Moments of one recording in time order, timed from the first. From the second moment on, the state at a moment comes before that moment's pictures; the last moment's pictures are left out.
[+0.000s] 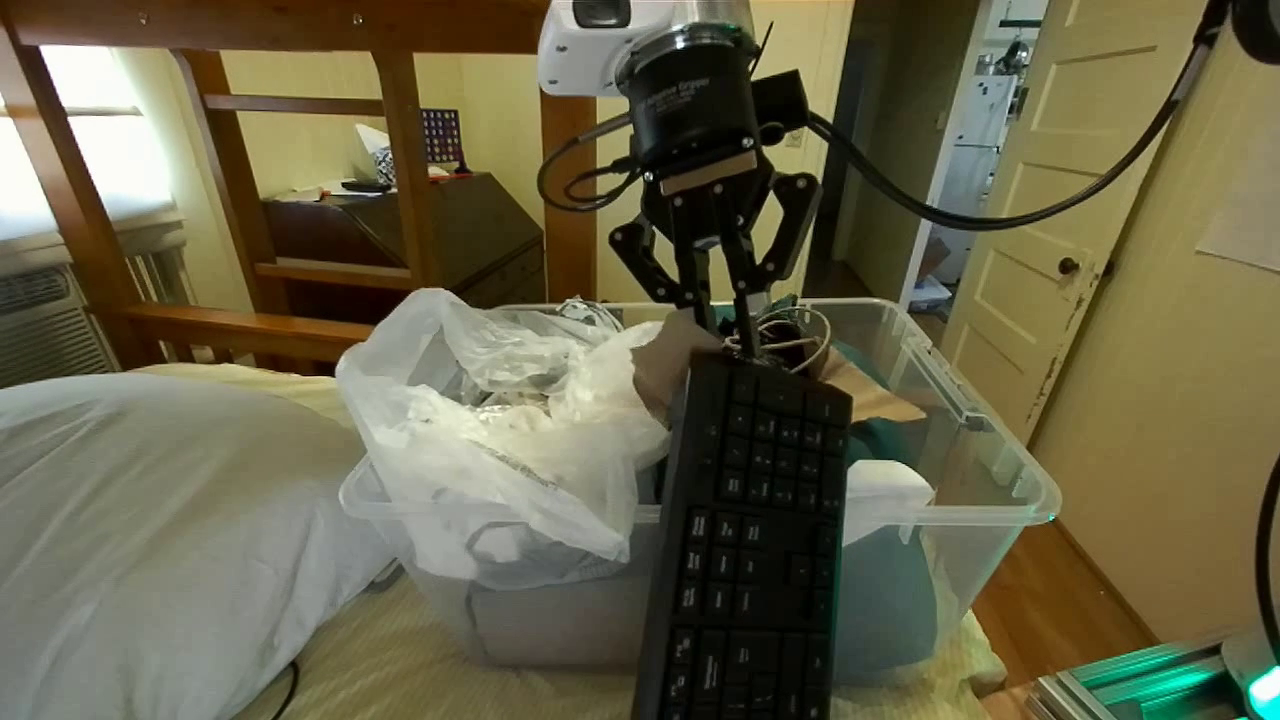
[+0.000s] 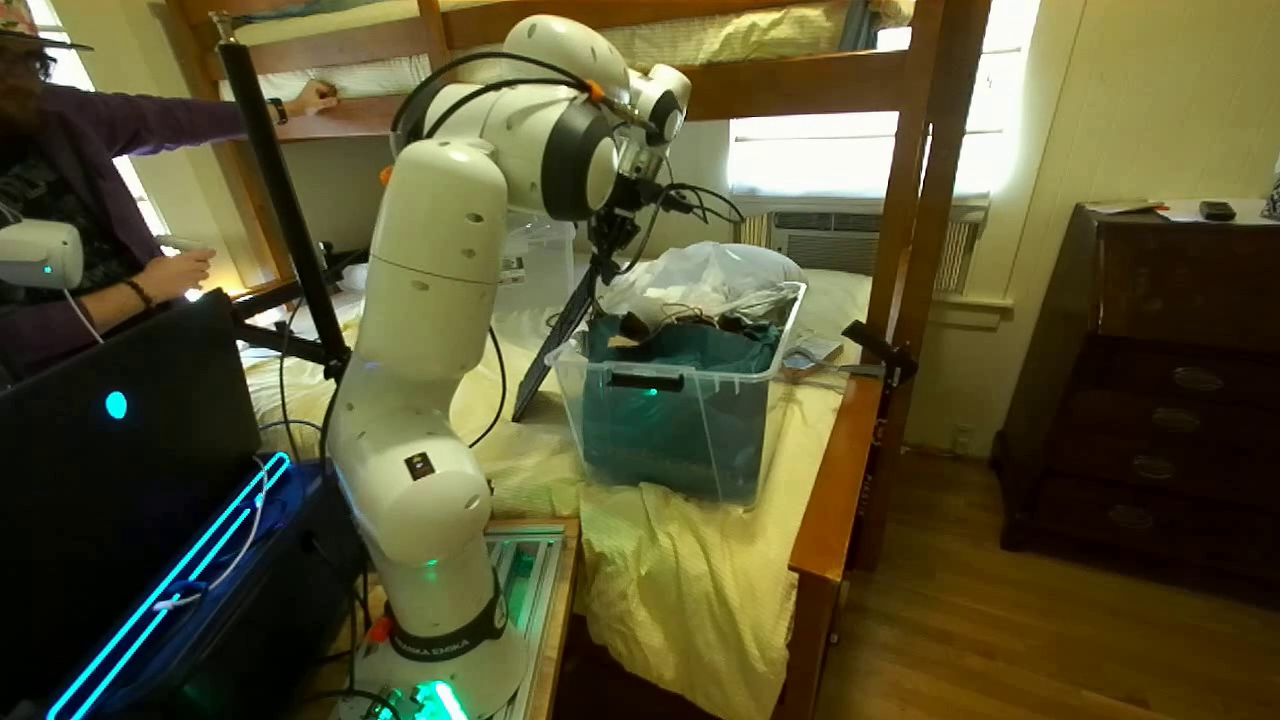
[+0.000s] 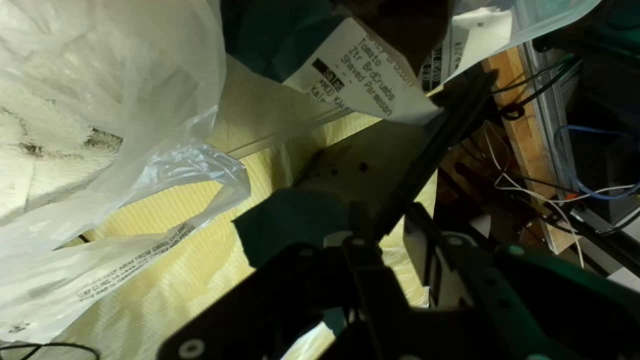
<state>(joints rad) 0.70 0.41 0.60 -1.38 0.16 1.52 -1.16</state>
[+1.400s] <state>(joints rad) 0.59 0.29 0.58 -1.53 0.50 1.66 -0.80</state>
